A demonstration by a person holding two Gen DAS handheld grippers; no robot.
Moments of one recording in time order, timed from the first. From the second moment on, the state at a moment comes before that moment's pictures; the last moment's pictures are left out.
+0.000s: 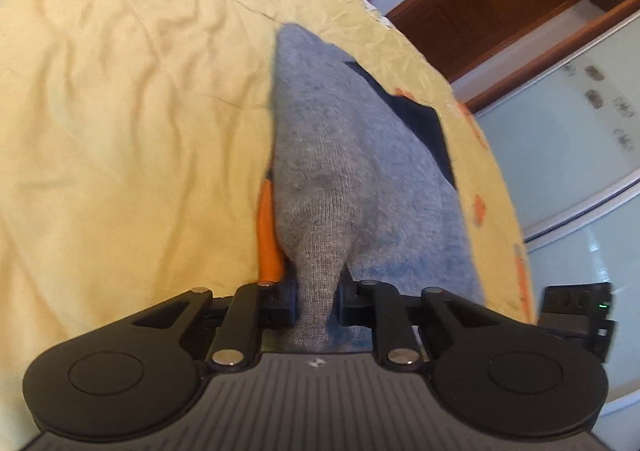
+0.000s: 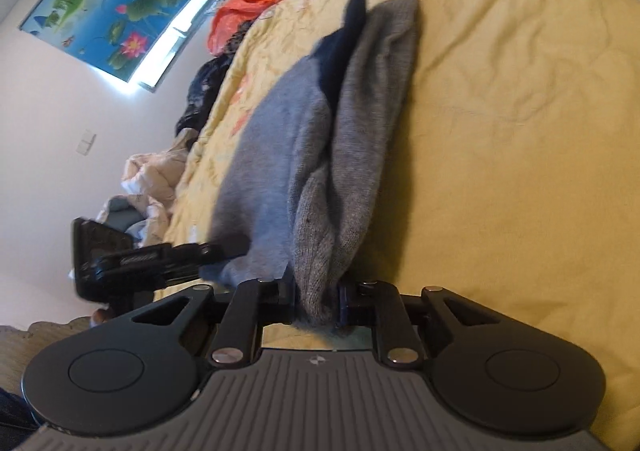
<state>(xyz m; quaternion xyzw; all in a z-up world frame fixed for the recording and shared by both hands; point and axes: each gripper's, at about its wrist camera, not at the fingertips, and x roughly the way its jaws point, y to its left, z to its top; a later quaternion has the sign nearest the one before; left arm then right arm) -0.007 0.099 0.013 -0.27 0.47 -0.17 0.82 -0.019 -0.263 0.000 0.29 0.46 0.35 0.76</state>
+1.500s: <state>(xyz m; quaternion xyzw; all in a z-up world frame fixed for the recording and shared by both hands) -0.093 0.005 0.008 0.03 0.35 -0.06 0.94 -0.140 -0.192 0.014 -0.04 0.37 0.07 0.93</state>
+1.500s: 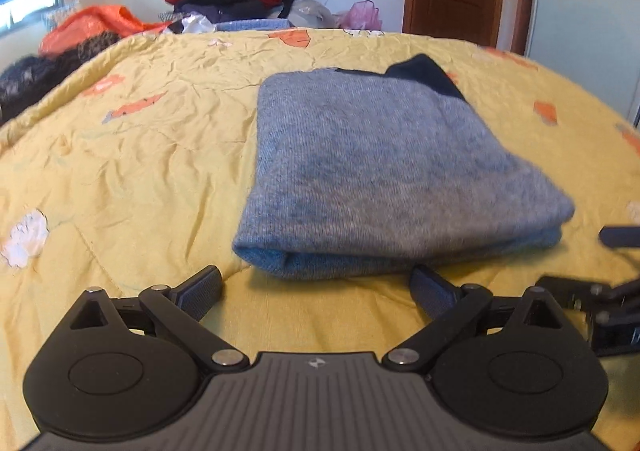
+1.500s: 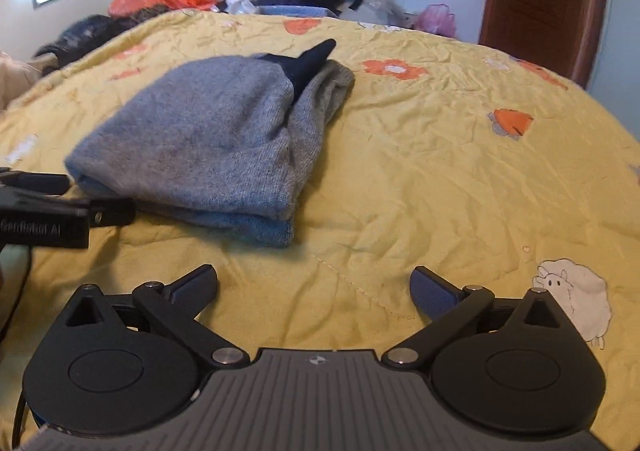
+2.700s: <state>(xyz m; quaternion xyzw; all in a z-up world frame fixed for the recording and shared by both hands) -0.093 0.011 0.005 0.02 0.33 -0.05 0.94 -0.129 -0.169 0.004 0.01 0.34 -0.04 0.94</state>
